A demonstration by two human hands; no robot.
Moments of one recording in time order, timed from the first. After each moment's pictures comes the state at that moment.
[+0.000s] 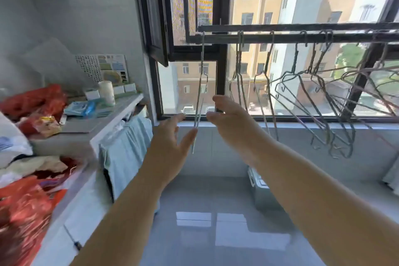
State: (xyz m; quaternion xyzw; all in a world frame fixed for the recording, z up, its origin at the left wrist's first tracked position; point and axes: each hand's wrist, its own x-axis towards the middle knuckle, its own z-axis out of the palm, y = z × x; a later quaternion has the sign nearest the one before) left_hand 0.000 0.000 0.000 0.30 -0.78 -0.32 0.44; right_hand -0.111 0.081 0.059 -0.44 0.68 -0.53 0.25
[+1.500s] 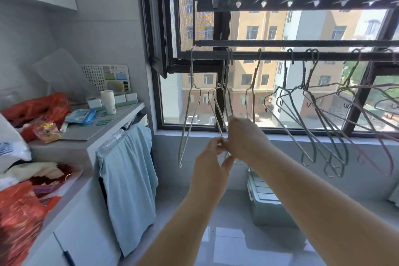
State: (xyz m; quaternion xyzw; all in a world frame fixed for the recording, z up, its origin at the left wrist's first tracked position) left_hand -0.091 0.062 -0.015 0.31 -0.77 -0.36 0.43; right_hand -0.177 0.077 0.050 -0.51 0.85 -0.15 -0.05
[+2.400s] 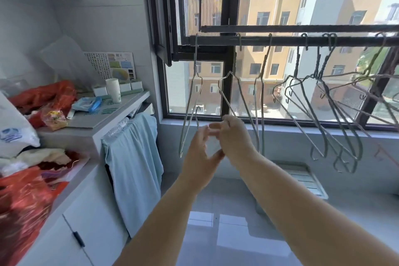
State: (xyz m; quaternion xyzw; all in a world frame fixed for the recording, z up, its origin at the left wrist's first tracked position) left_hand -0.089 0.020 -0.045 0.23 -0.74 -0.46 0.43; right_hand -0.164 0.061 0.019 -0.38 0.64 -0.62 0.27
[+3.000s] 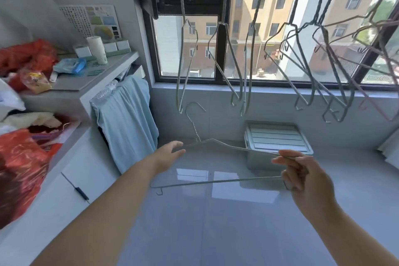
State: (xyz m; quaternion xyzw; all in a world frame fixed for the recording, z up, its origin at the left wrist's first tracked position) left_hand -0.035 -0.022 -0.155 0.44 -0.78 -0.45 0.06; right_hand -0.239 0.216 -0.117 -0.19 0.51 -0.77 0.33
